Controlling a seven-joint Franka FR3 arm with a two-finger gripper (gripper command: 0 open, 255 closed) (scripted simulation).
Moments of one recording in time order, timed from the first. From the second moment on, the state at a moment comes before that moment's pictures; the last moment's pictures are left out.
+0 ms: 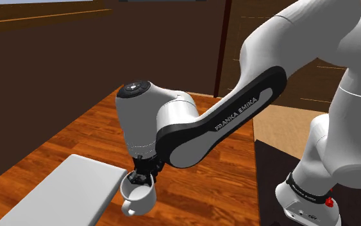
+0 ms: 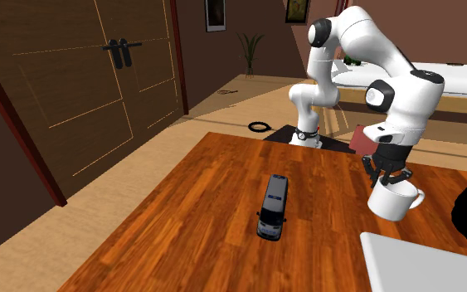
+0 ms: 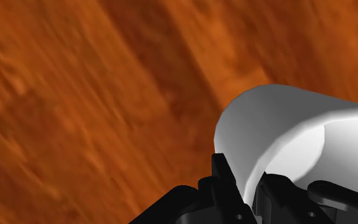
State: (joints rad) arm 0.37 0.16 0.43 -2.04 -0.10 2.20 0.95
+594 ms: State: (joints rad) arm 0.38 0.18 0.43 -2.05 -0.11 2.23 0.96
